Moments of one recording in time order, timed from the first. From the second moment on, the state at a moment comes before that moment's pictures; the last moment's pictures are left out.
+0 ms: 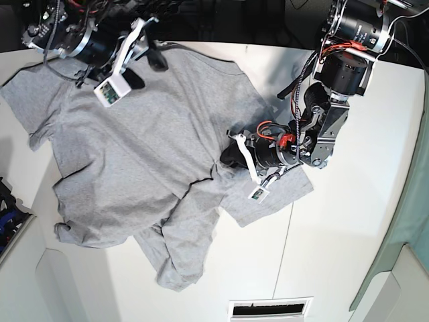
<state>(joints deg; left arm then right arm) -16.2 -8.9 15.9 50.7 -18.4 -30.8 30.2 -27.3 15.6 -2.8 114.9 23.4 28.2 -50.7</state>
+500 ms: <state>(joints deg) -16.0 -8.8 15.9 50.7 -18.4 -30.6 29.7 -33.7 16.3 -1.2 107.1 28.6 29.5 -53.7</state>
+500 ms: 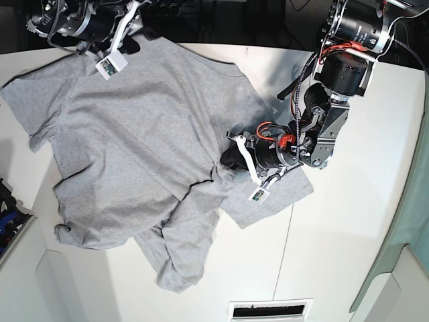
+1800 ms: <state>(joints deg) -10.5 -20.1 16.2 74.9 -24.2 -27.6 41.5 -17.2 11.5 19.6 102.6 24.5 20.0 -45.9</state>
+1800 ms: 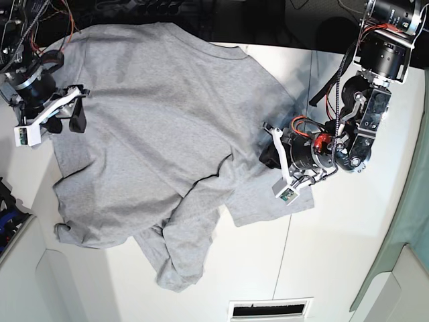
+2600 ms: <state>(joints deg) -27.7 -15.8 16.0 38.3 -13.8 -19.3 24.2 8.2 11.2 19.6 61.0 17.7 20.5 -37.8</state>
